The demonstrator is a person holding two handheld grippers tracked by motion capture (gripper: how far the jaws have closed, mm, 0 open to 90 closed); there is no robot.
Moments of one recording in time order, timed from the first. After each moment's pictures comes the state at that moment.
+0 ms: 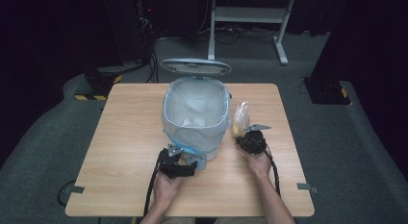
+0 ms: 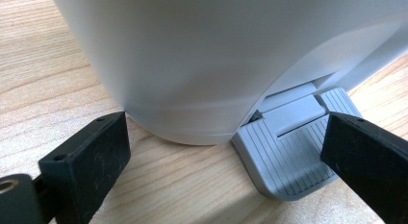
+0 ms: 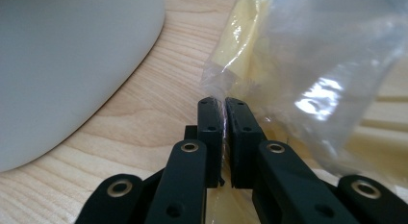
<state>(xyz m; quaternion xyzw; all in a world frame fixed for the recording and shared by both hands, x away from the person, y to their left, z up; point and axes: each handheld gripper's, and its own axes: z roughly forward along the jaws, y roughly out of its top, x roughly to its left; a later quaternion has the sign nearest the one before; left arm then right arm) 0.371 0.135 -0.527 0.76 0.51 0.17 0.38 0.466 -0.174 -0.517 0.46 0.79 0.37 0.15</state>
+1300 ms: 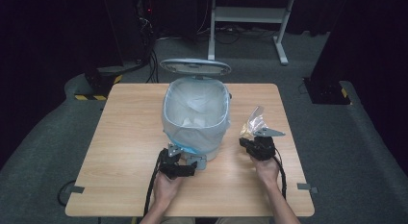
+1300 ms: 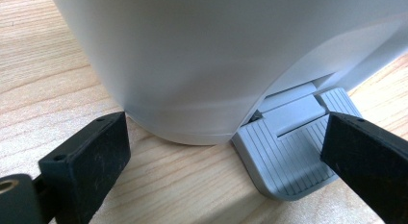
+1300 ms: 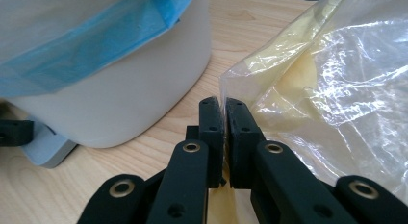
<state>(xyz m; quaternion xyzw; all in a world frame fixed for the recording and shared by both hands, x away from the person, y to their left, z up) 0.371 0.135 -0.527 0.76 0.51 0.17 0.38 0.423 -0.190 -0.479 0.43 0.78 0.44 0.15</state>
